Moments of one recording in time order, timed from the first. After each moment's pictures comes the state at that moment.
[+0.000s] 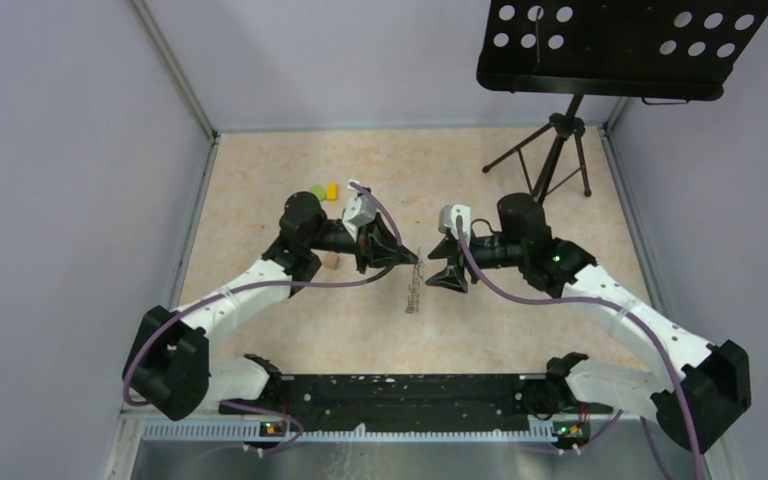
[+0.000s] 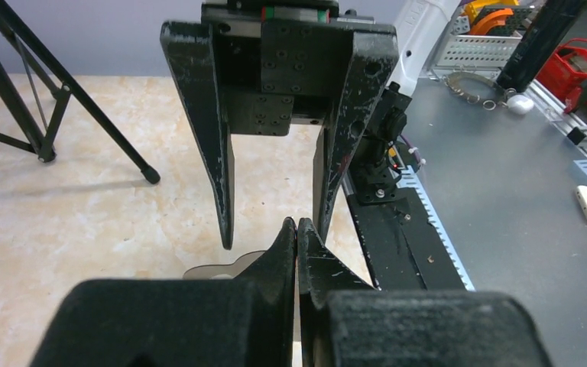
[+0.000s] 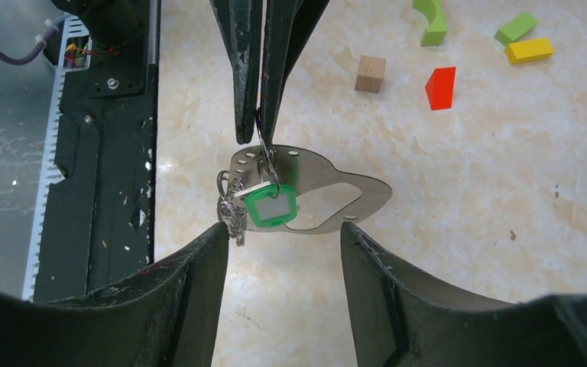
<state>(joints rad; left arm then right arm) -0.55 1.27 0.77 0.60 1.18 -0.19 0.61 1.09 0.87 -0.30 -0.77 -0.38</state>
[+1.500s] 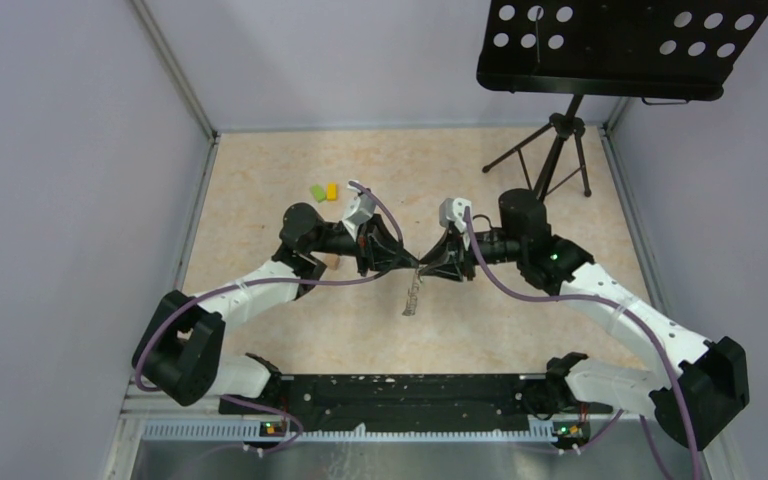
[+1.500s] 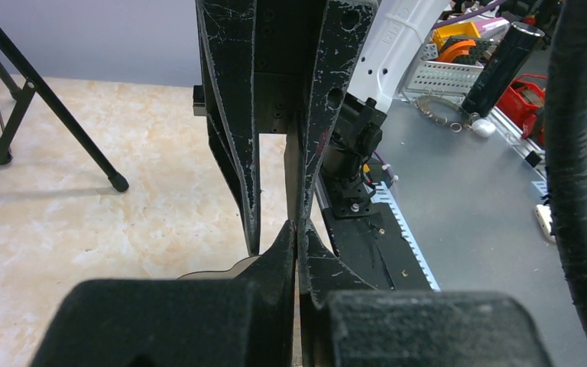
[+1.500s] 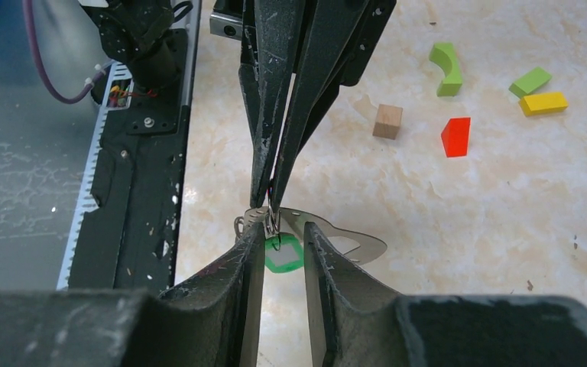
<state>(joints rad) -0.55 1.35 0.69 0.95 1.21 -0.47 0.61 1.09 0.87 -0.18 -0.87 -0.29</state>
